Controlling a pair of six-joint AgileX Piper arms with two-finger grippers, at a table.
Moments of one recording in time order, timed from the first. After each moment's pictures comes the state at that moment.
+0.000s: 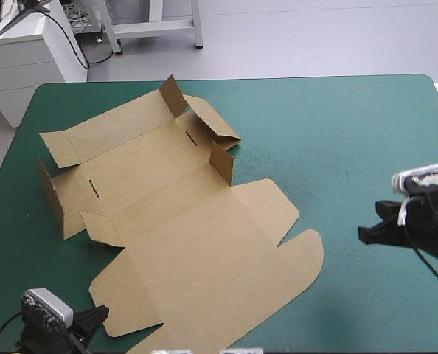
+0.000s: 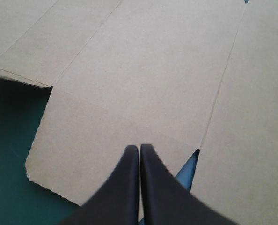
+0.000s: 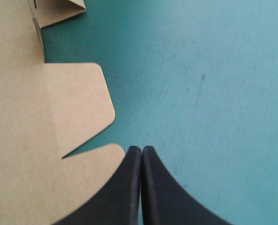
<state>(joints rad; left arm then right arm) -0.19 0.10 -0.48 -0.36 1.12 0.35 -0.14 0.79 -1.02 0.40 1.05 -0.41</state>
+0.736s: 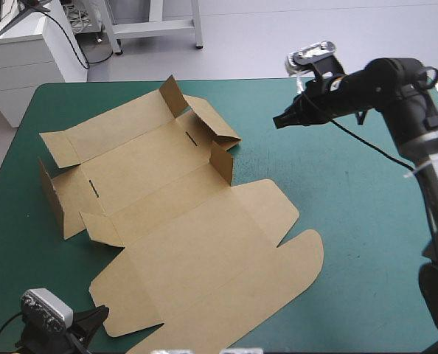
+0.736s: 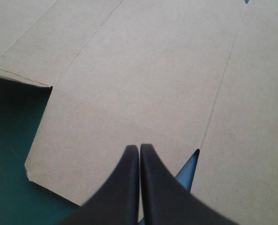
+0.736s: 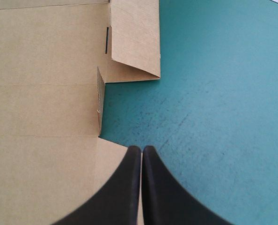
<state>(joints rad) -0.19 0.10 -0.48 -0.36 1.12 0.35 0.27 1.67 -1.93 0.32 1.18 -0.30</state>
